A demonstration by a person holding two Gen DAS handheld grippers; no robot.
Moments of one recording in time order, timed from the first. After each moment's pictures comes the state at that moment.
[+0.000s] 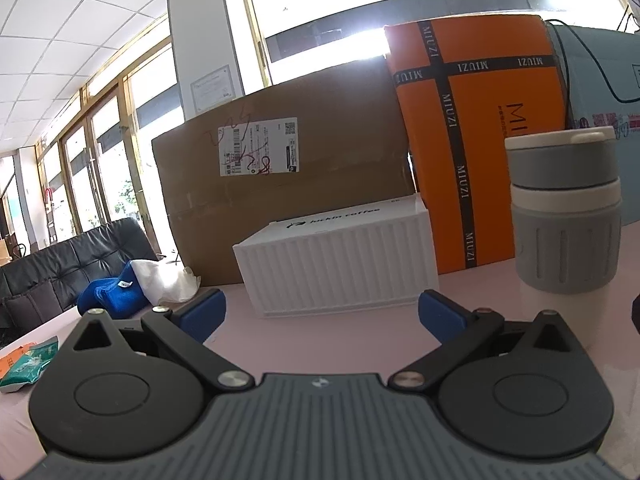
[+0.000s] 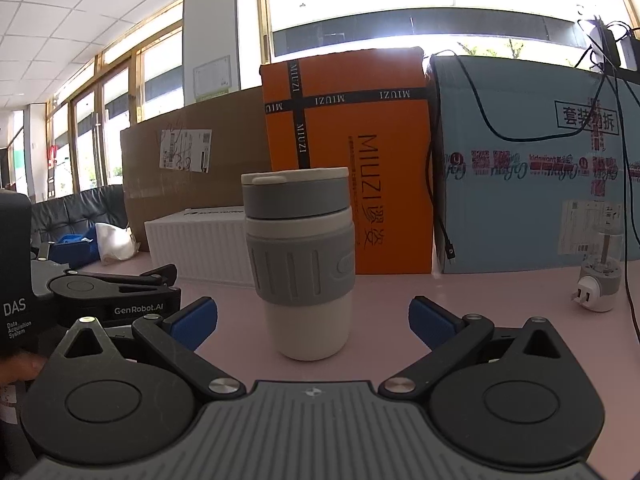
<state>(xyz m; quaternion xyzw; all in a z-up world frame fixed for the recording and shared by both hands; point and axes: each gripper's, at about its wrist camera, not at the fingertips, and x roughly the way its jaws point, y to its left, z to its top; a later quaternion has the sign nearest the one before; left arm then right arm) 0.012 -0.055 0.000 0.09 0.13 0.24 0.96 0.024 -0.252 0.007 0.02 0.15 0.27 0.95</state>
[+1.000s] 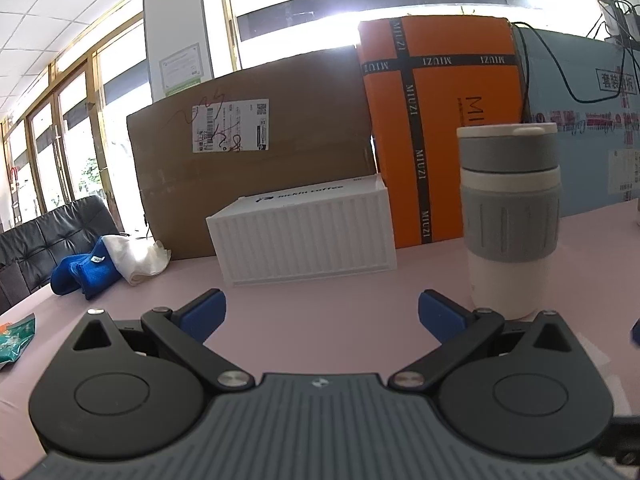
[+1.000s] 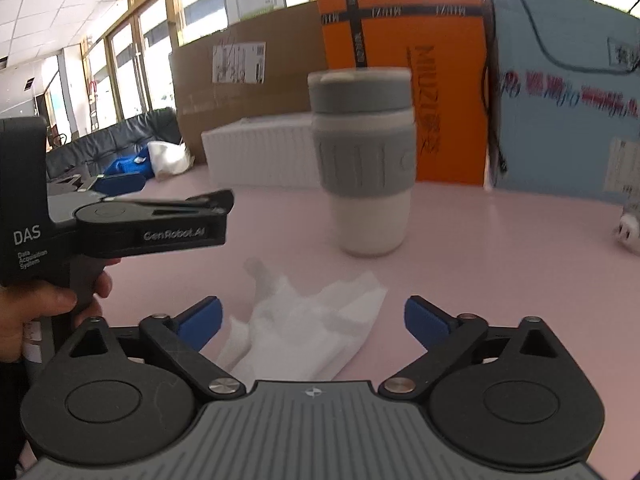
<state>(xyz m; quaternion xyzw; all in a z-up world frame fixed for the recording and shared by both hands) -0.019 -0.063 0.003 0.07 0.16 0.18 0.97 0.002 -0.245 -0.001 -0.02 0.29 0.34 0.89</state>
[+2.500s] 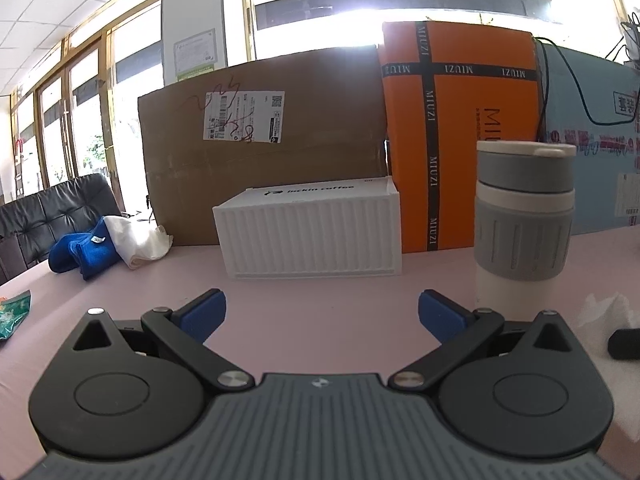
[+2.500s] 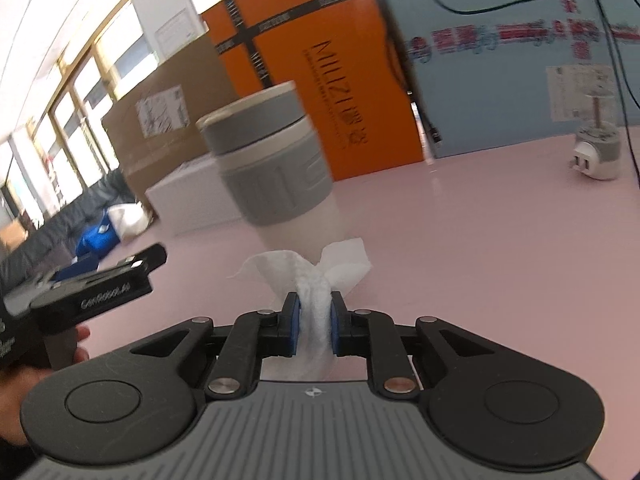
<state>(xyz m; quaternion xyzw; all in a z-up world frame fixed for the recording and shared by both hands) -0.016 -0.053 0.009 0.03 0.16 0.19 0.97 0.032 -0.297 0.001 0.13 0.31 0.28 0.90</state>
